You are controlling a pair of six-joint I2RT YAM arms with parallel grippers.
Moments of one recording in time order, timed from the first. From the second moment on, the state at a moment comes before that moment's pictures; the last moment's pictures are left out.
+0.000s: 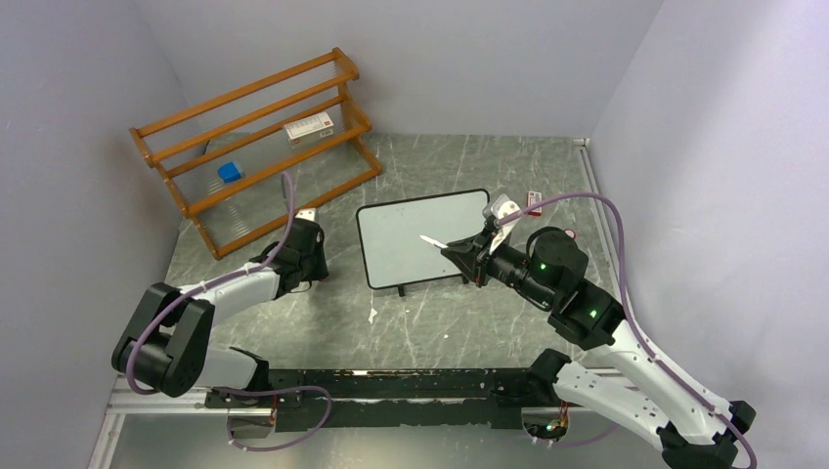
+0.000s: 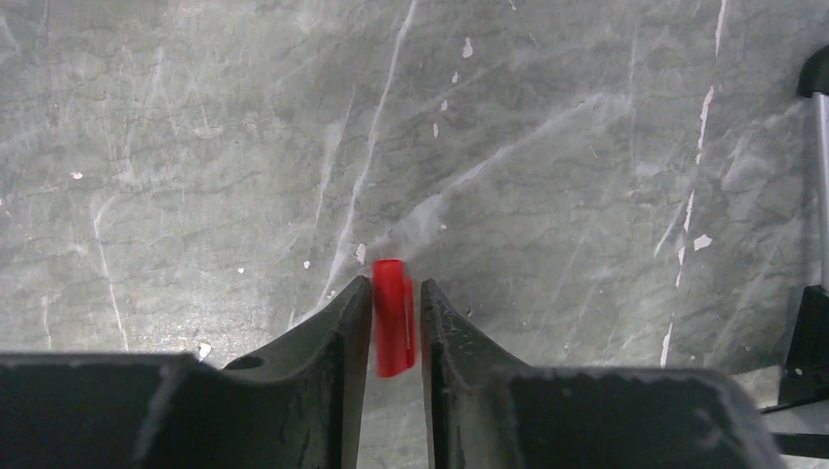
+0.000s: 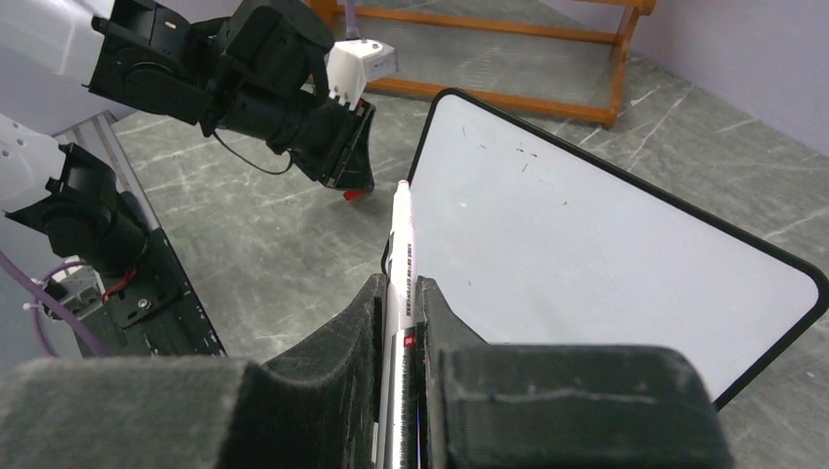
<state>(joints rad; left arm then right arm) -0.41 1.35 0.55 -0.05 -0.17 -0.46 0.80 0.69 0.84 -0.28 -0.13 0.04</state>
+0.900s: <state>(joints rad) -0.41 0.80 0.69 -0.23 -0.17 -0.29 0.80 0.77 0.81 -0.26 -0.10 0.10</state>
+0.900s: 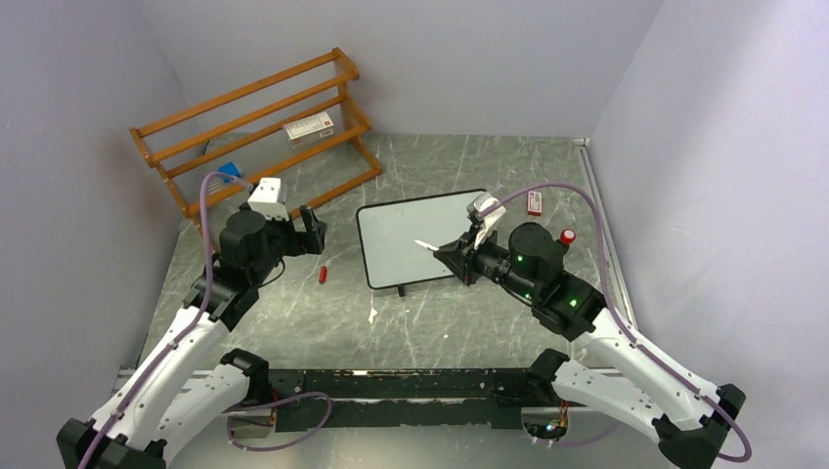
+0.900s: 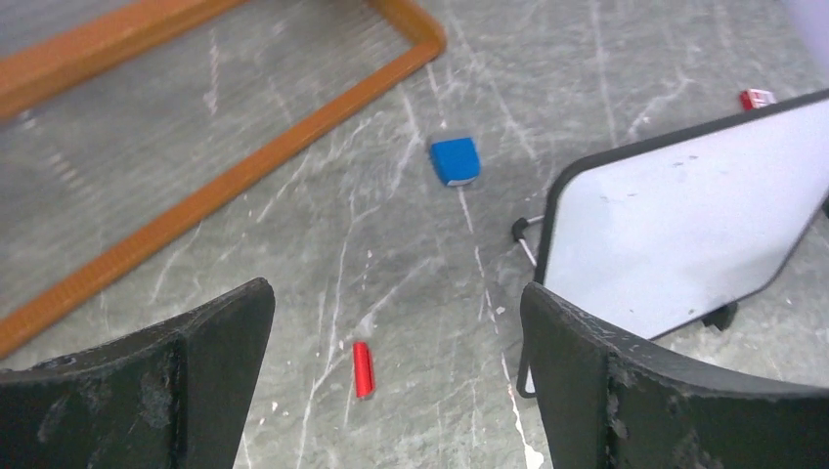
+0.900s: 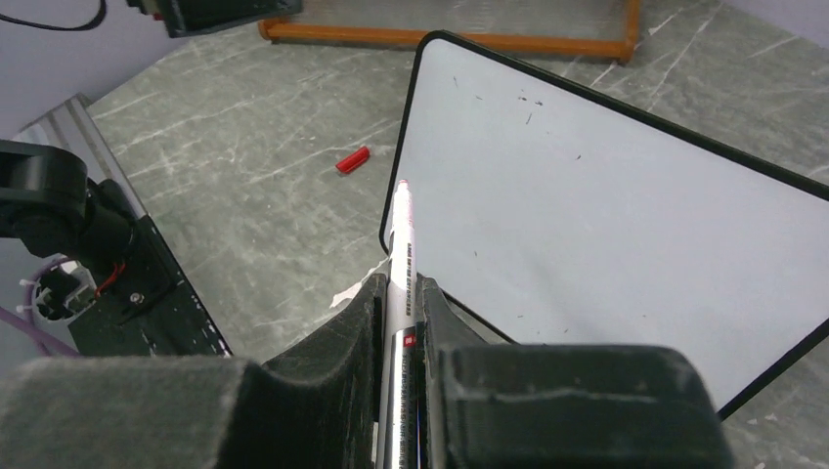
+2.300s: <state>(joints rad) -0.22 1.28 0.86 0.07 0.74 -0.20 0.82 0.91 0.87 -0.28 -0.04 0.16</state>
